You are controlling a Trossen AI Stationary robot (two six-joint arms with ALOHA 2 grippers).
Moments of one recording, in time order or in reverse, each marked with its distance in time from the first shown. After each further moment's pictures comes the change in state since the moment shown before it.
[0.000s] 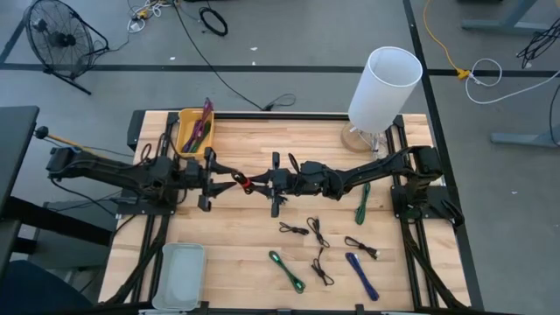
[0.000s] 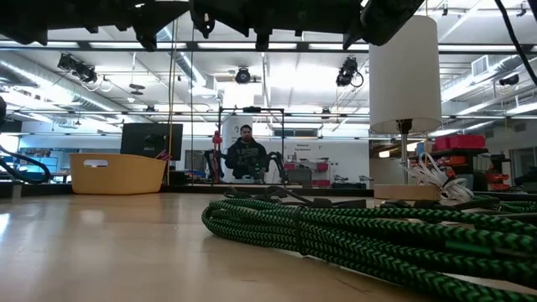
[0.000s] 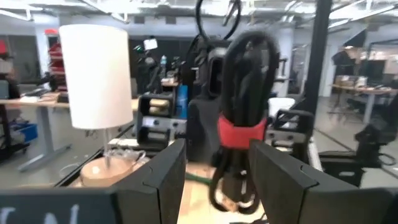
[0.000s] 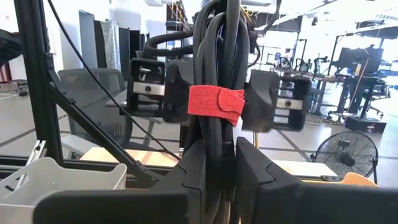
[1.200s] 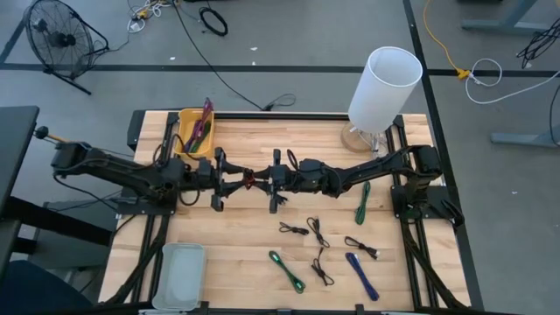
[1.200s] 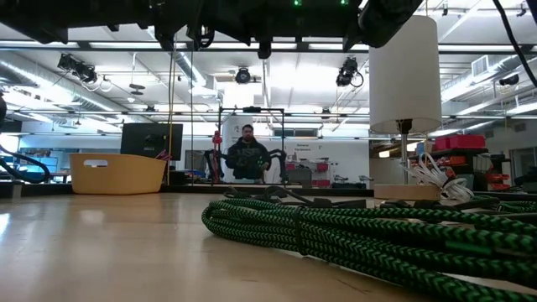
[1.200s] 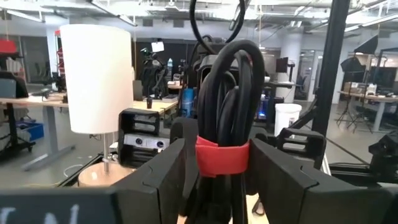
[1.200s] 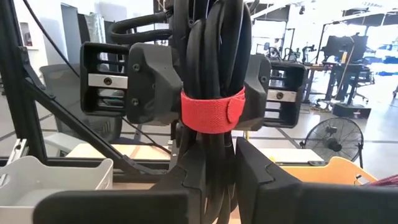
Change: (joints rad) left arm 0.001 0.220 0.063 0.175 -0.035 -0.011; right arm -0.016 0.001 0.001 -0.033 0.031 0.027
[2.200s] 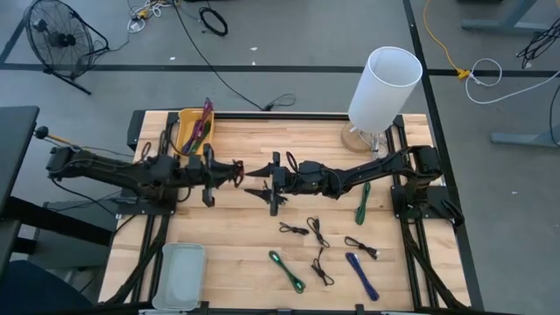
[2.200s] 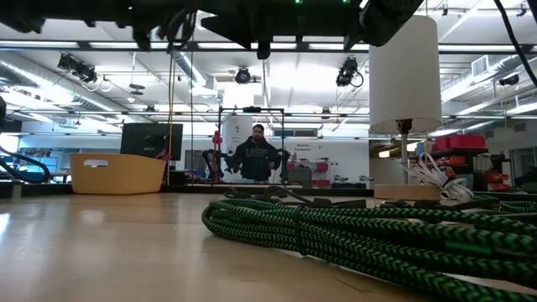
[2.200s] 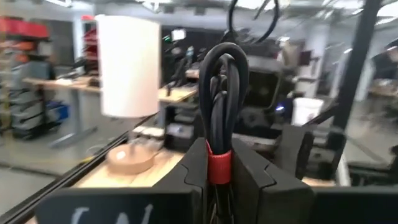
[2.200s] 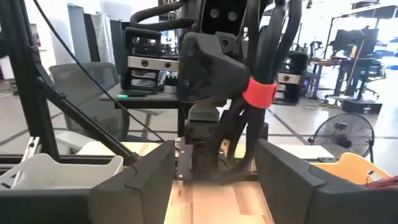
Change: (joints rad) left arm 0.000 -0.251 -0.001 -0.318 -0.107 -0.046; right arm 0.003 -0.001 -0.001 -0.014 -0.009 0.022
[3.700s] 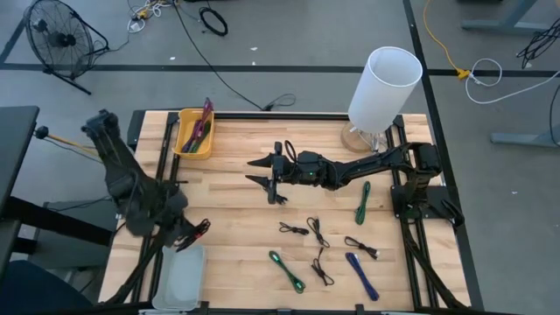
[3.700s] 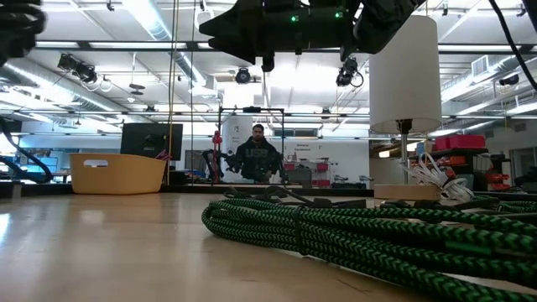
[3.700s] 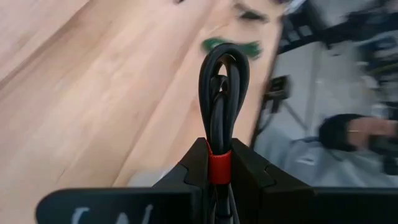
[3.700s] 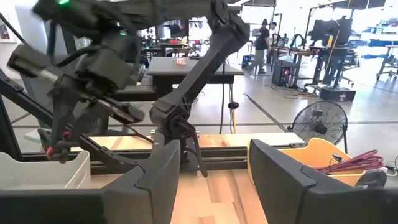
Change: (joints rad) left arm -0.910 0.022 0.269 -1.177 -0.209 -1.429; right arm -0.068 0.000 0.000 -0.037 0.006 0.010
